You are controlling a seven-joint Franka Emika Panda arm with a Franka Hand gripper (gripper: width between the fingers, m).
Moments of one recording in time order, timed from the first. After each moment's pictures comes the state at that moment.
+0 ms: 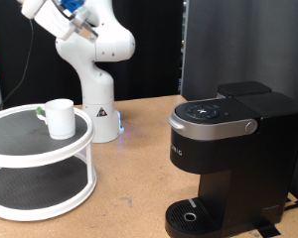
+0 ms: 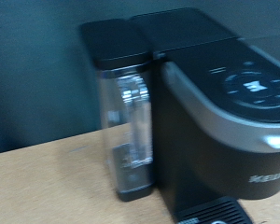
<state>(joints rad) -0.22 -0.72 -0.37 -2.57 0.61 1.67 -1.06</state>
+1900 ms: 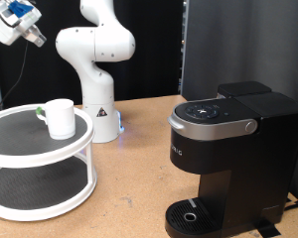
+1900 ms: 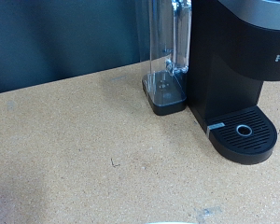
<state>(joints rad) -0.26 -0.67 -0.62 -2.45 0.30 1.50 -1.18</state>
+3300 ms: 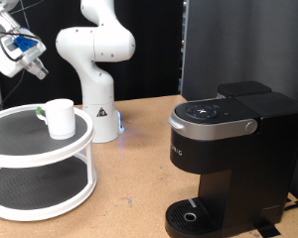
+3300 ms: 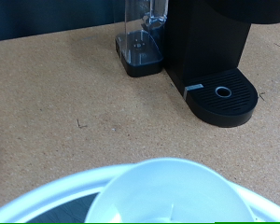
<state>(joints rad) -0.28 -0.67 -0.65 -2.64 0.28 1.78 -1.31</state>
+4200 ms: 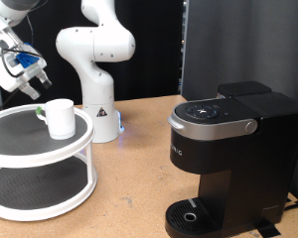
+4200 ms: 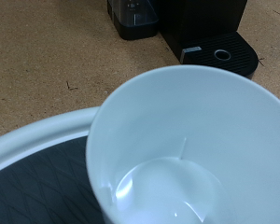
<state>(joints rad) -0.31 -0.66 -0.69 -2.74 0.23 1.92 -1.38</state>
